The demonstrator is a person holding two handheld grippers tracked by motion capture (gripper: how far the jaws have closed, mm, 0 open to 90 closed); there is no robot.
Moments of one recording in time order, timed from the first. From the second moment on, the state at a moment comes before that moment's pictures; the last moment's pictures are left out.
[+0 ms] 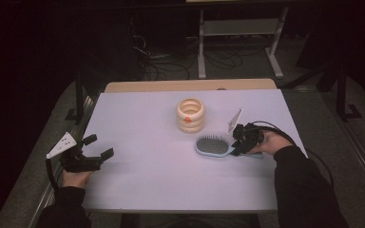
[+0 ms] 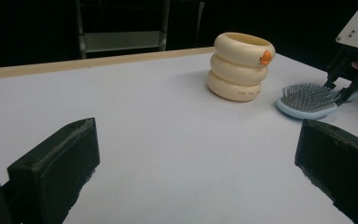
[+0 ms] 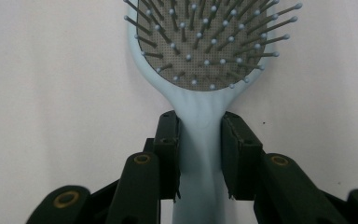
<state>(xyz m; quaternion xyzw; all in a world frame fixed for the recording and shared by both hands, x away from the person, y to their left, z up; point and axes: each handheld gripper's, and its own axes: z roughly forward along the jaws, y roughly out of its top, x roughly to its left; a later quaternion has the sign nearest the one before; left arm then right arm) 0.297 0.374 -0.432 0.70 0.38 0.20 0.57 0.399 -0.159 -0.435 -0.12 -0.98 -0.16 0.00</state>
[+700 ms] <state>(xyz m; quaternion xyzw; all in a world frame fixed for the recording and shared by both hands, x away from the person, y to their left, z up) 0.297 0.374 -0.432 0.70 0.37 0.20 0.57 0.386 -0.165 -0.409 -0.13 -0.97 -0.19 -0.01</state>
